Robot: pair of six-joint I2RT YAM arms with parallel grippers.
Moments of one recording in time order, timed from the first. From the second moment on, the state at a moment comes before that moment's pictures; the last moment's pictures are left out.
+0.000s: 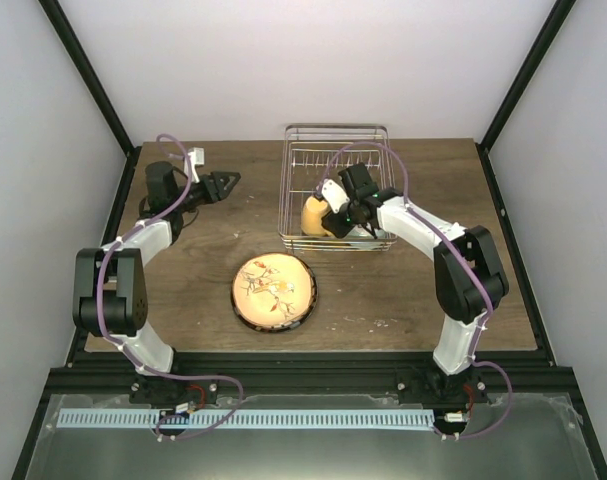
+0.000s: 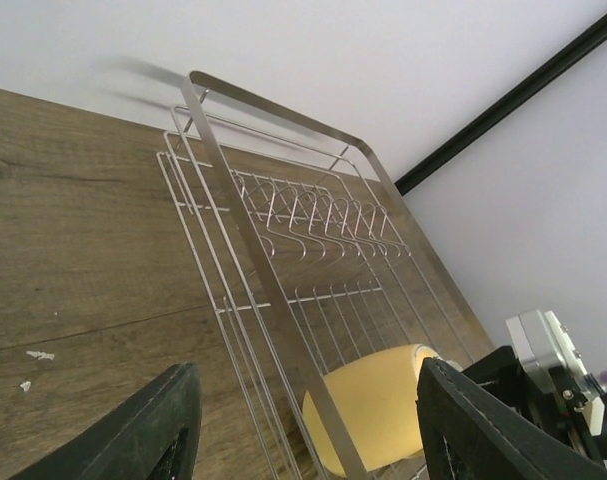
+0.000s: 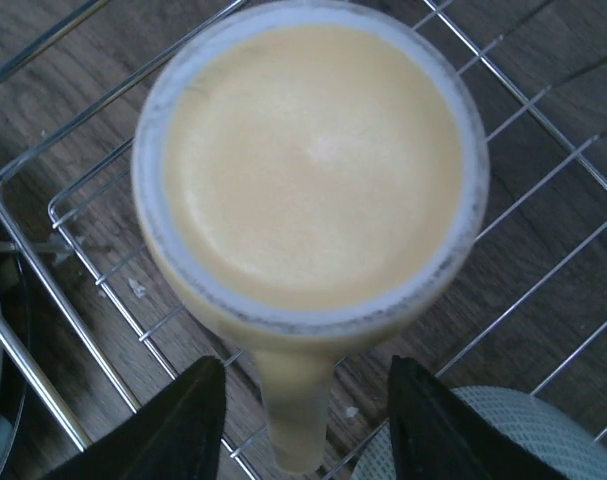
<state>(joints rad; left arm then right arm) 0.00 1.66 0.98 0.40 0.80 -0.54 0.49 1.81 1.34 -0.49 -0.18 -0.32</state>
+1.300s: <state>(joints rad) -0.21 1.34 0.98 -0.83 0.44 -0.21 0.46 1.35 1.13 -0.31 -0.21 0.27</state>
